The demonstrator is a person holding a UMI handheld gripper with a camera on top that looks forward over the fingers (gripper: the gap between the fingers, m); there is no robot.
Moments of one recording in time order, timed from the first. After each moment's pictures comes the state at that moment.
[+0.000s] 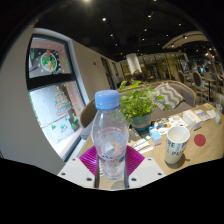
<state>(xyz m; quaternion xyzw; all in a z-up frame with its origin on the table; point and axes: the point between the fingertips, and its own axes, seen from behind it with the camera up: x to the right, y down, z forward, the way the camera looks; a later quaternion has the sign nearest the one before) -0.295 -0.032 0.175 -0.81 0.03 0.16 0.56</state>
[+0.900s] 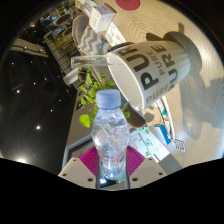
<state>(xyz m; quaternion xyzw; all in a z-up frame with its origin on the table) -0.224 0.048 0.210 -0.47 0.52 0.68 0.20</state>
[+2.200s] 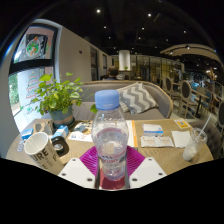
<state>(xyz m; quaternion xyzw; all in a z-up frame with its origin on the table) 0.105 0.069 0.080 -0.84 0.00 0.03 0.54</state>
